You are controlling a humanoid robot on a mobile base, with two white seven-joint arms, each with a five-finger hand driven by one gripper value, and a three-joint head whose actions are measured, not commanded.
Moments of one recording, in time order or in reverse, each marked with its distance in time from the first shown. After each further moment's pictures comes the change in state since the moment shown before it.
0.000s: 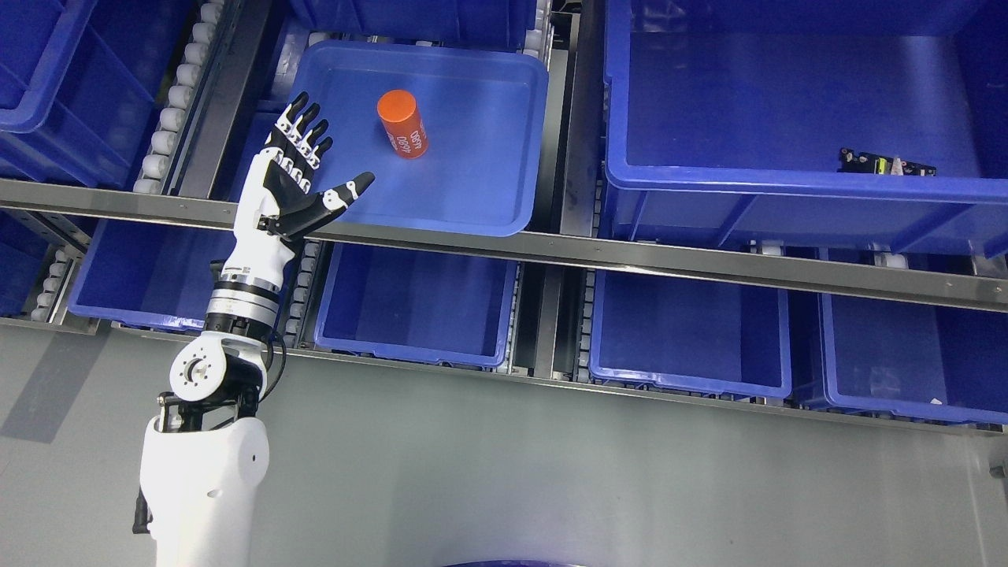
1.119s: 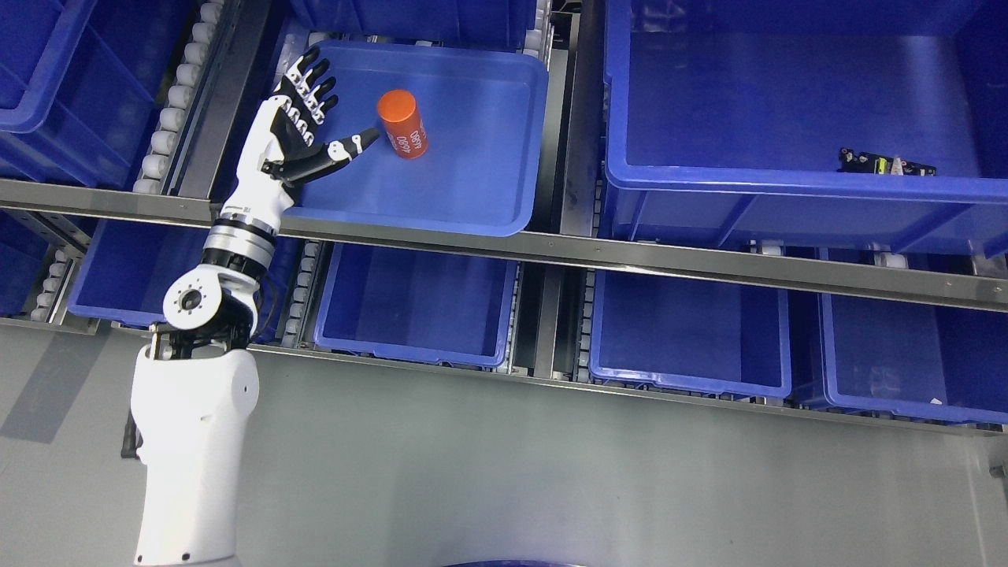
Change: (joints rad) left arm -0.230 0.063 -0.036 0.210 -0.034 0.038 -0.058; right arm 0.000 0.000 0.000 0.000 0.000 0.000 0.000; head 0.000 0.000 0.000
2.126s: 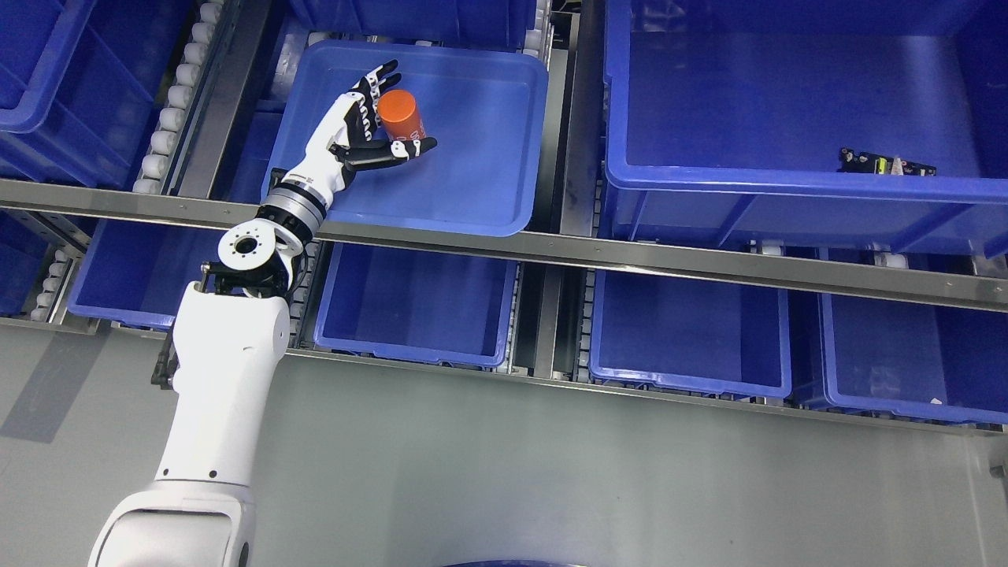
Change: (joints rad) left arm -0.183 -0.003 -0.113 0.325 -0.130 -0.021 -0.064; right arm 0.000 0.000 0.000 0.000 0.000 -0.001 0.000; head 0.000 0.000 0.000
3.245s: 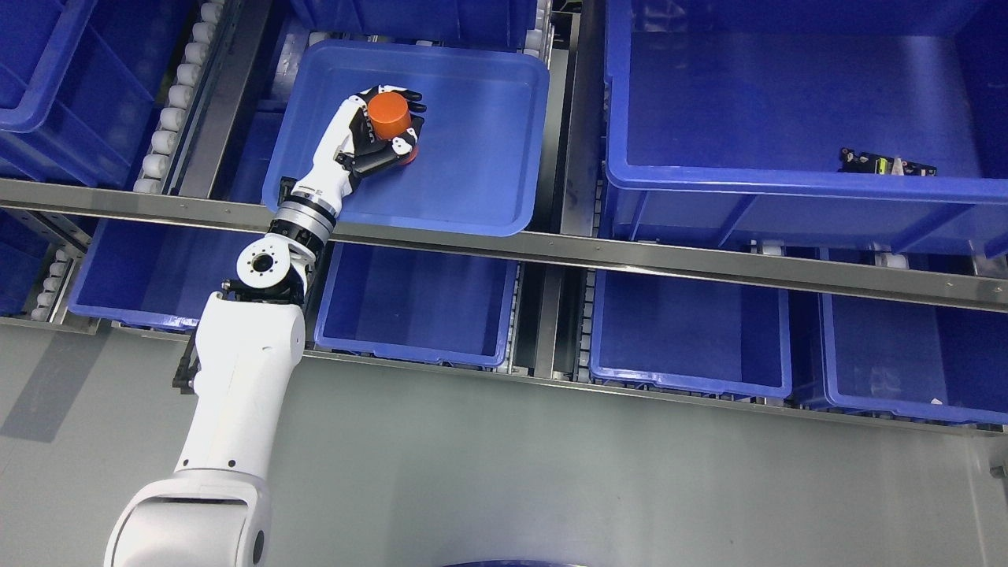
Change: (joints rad) left arm -0.024 -0.045 0.052 0.169 -0.016 -0.315 -0.003; right arm 0.000 0.000 0.000 0.000 0.000 0.000 0.000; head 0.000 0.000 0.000
